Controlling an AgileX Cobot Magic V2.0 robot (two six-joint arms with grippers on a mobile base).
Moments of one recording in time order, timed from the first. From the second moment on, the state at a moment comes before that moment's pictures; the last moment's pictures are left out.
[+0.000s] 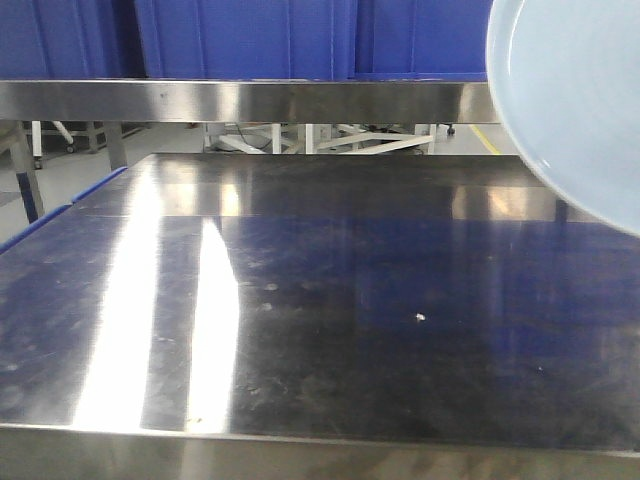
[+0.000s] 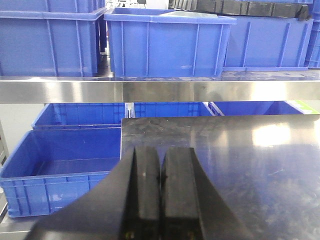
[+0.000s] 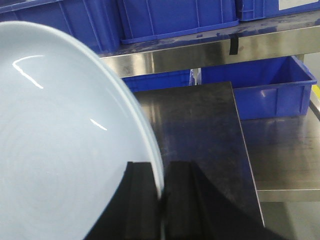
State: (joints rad) left arm -0.24 0.47 -0.31 -0.06 -0.04 0.04; right arm 0.04 0.38 -0.25 0.22 0.06 0.02
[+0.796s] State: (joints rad) left arm -0.24 0.47 -0.31 -0.06 -0.04 0.04; right arm 0.04 0.38 -0.25 0.22 0.06 0.02
